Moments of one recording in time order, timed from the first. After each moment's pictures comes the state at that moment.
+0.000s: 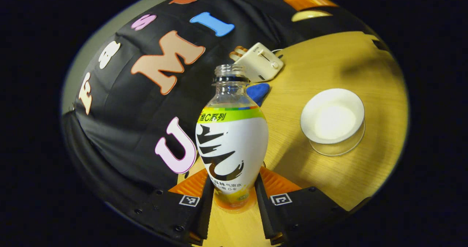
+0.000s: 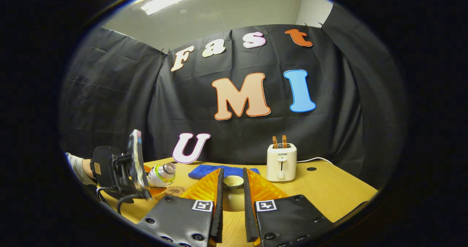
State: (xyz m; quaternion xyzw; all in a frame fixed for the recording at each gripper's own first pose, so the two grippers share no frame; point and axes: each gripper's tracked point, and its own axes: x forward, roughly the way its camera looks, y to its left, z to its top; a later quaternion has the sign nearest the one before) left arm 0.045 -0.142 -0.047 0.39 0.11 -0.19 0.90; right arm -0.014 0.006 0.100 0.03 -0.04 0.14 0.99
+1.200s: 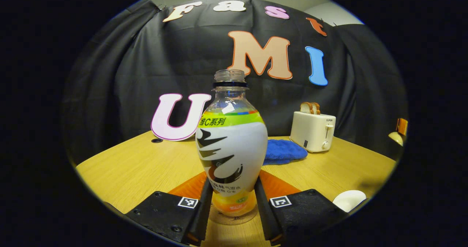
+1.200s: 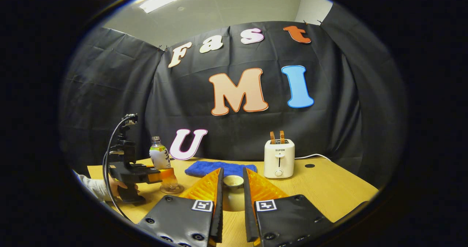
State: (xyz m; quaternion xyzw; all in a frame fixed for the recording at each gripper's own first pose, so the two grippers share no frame) left arm 0.065 -0.145 -0.021 -0.04 0.07 -0.13 0.99; right arm -0.005 0.000 0.088 0.02 -0.02 0.13 0.99
